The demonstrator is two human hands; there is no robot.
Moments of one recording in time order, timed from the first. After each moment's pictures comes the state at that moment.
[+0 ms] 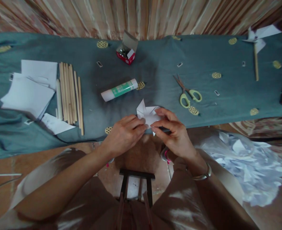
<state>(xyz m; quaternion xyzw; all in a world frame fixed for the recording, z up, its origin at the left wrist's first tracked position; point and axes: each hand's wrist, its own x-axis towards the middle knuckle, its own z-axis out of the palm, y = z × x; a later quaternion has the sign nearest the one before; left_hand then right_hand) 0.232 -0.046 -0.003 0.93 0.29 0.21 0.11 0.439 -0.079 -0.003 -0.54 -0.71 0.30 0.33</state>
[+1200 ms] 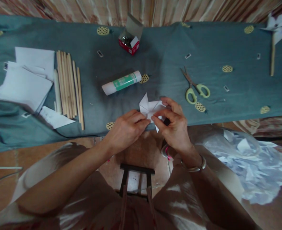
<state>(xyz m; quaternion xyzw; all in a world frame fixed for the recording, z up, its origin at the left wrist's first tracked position) 0.234 -0.048 -0.007 0.92 0.32 0.20 0.13 0.423 -0.069 -0.016 -0.61 -0.69 0.20 0.34</state>
